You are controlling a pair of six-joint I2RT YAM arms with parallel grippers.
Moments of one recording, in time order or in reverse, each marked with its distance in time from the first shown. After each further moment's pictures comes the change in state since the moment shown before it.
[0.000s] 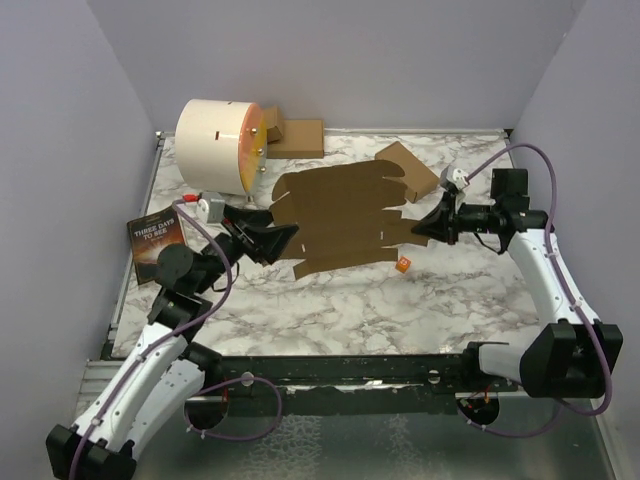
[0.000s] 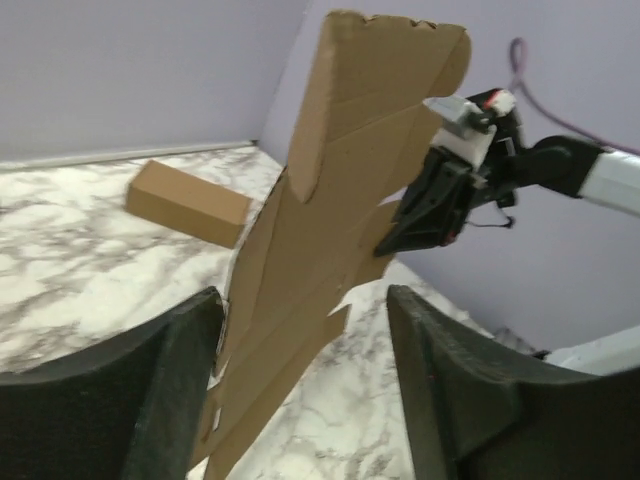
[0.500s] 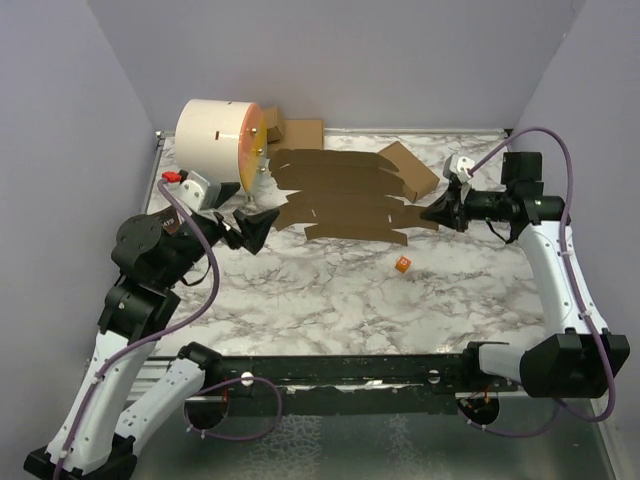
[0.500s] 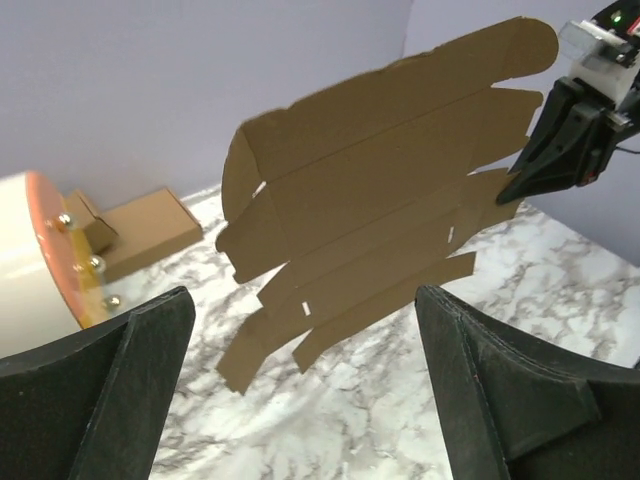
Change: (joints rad) left arm 0.000 -0.014 0.511 -0.729 -0.145 0.479; right arm 0.000 -0.006 0.195 -0.188 0.098 -0.153
